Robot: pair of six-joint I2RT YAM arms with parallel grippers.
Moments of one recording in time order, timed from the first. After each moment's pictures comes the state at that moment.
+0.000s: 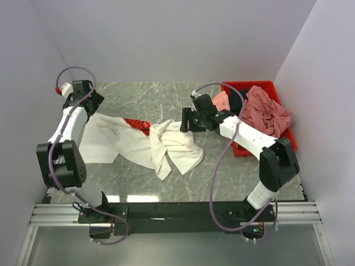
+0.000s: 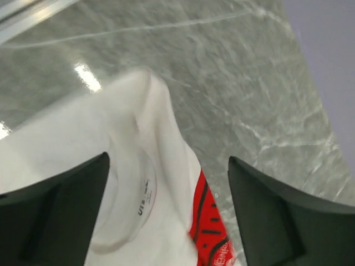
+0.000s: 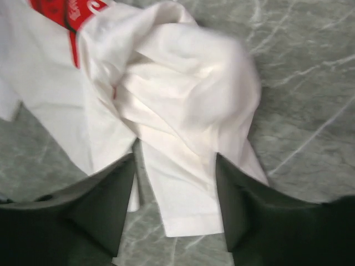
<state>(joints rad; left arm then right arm) 0.13 1.56 1.27 -0.46 -0.33 -0.85 0.57 1.61 1.25 -0.43 -0.08 0.46</state>
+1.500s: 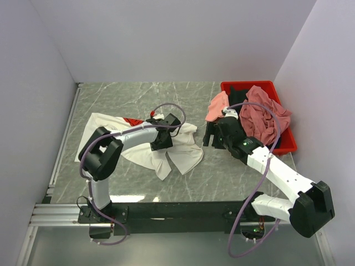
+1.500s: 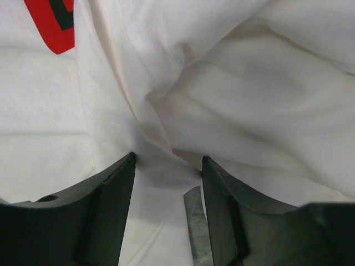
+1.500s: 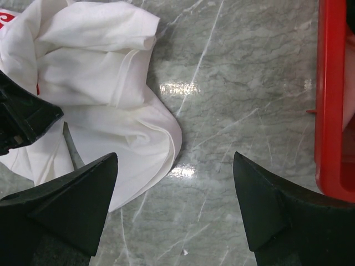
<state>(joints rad) -0.73 1.87 1.28 -0.66 -0.37 -0.94 0.53 1.13 0.81 -0.43 0.20 0.53</state>
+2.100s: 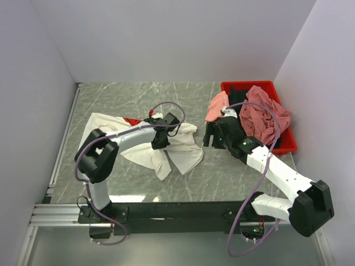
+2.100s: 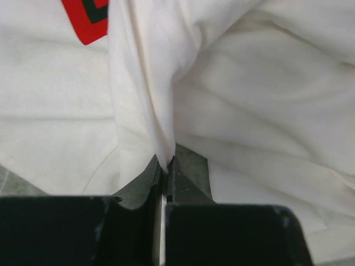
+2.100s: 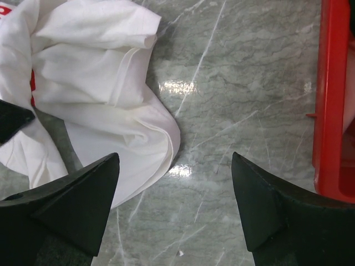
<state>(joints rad) -0.74 1.85 1.28 -0.71 -0.39 -0.94 0.52 1.14 0.81 -0.42 0.19 0.51</state>
